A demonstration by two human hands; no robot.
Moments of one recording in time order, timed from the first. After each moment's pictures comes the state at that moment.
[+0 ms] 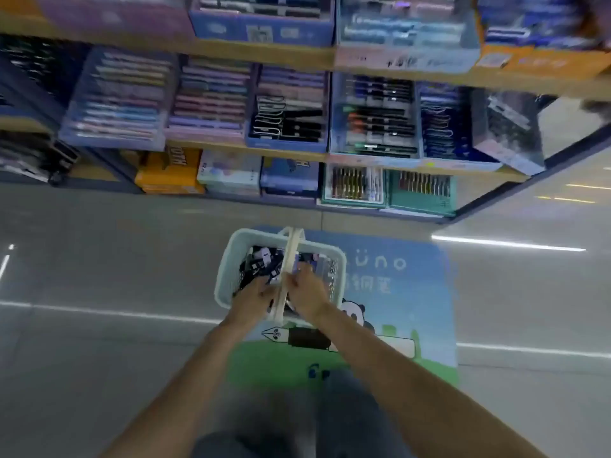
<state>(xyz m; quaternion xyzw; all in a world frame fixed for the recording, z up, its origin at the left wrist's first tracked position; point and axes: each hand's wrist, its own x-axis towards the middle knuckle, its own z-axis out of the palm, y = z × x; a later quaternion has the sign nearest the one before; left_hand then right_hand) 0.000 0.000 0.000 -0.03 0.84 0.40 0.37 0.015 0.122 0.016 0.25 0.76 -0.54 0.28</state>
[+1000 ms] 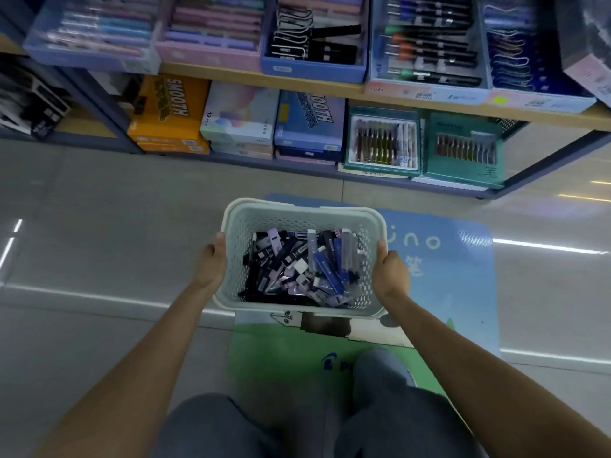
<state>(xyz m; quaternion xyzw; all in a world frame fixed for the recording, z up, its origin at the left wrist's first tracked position) -0.014 -0.070 -0.091 -0.21 0.86 0.41 0.22 0.054 0.193 -0.107 0.41 0.83 -0.36 0.15</state>
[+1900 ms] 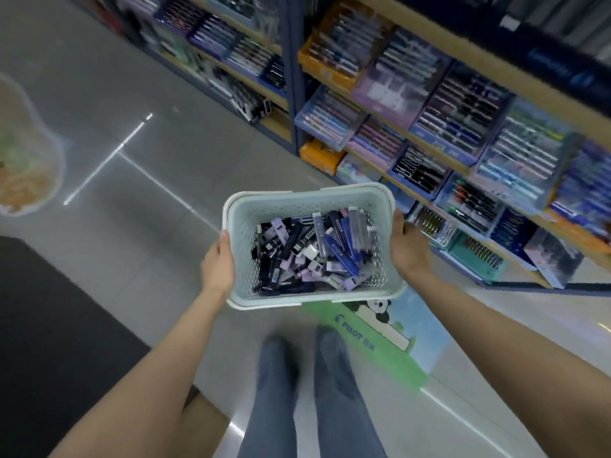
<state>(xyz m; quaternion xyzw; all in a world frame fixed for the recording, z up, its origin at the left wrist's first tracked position) 0.130 -0.203 0.337 -0.51 0.71 0.49 0.05 0.008 0.070 0.349 0.12 0.91 -0.33 0.23</state>
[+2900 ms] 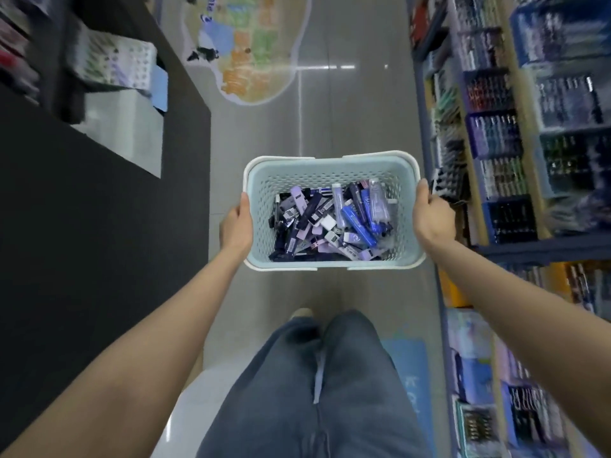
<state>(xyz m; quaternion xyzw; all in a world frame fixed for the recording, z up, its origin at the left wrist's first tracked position) 0.192 -0.506 0.401 -0.74 0.46 0.47 -0.14 -0.094 -0.419 0.410 -0.25 0.90 -0.20 0.28</state>
